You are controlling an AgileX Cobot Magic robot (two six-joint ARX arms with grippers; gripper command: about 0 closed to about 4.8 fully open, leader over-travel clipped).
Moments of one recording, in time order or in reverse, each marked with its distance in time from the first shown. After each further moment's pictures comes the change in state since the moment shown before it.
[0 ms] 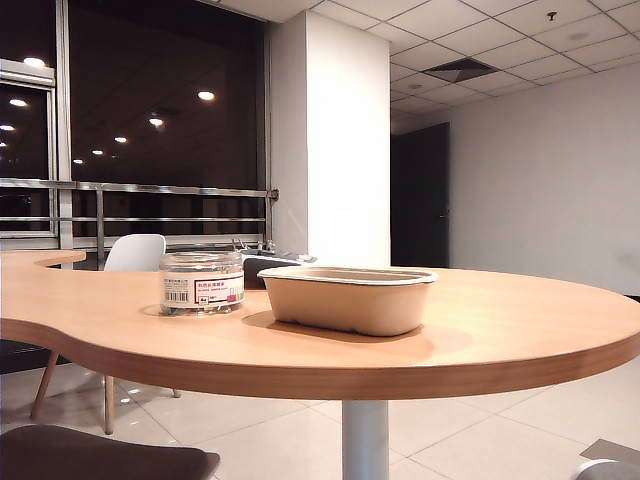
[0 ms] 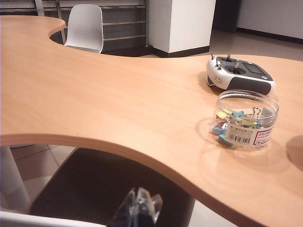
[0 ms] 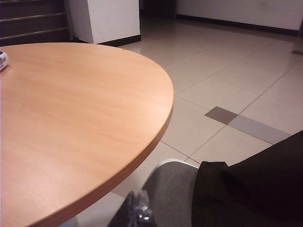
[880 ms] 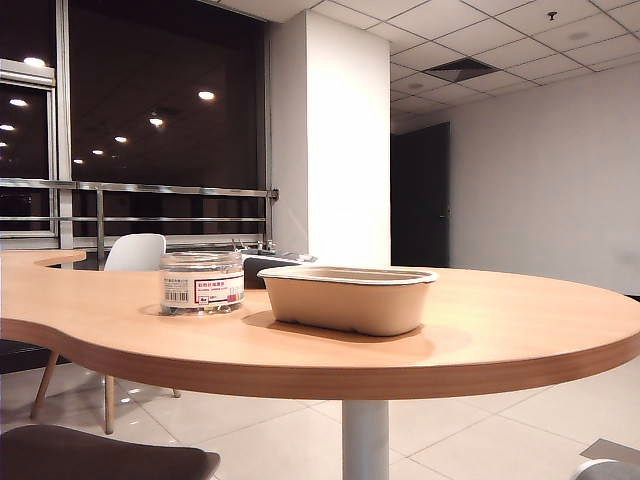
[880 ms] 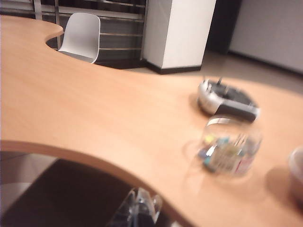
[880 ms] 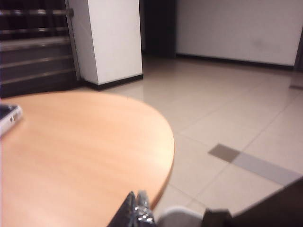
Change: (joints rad) left arm 0.000 0.000 0.017 0.048 0.010 -0.120; right arm 0.003 0.000 0.135 0.035 0.000 0.001
